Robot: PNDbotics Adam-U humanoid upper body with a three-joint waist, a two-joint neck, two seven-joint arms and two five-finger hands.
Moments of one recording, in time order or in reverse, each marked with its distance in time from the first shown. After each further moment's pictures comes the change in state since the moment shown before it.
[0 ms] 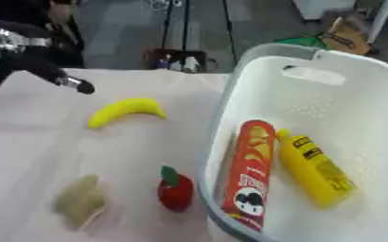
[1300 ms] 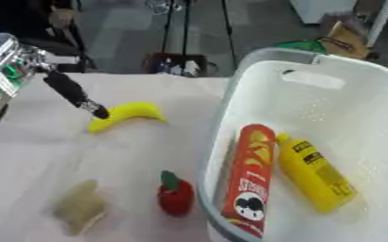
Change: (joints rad) left arm -0.025 -0.050 -0.073 0.013 -0.057 -0.058 0.005; right arm 0.000 0.000 0.012 0.000 0.000 0.000 0.000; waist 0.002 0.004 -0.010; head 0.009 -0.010
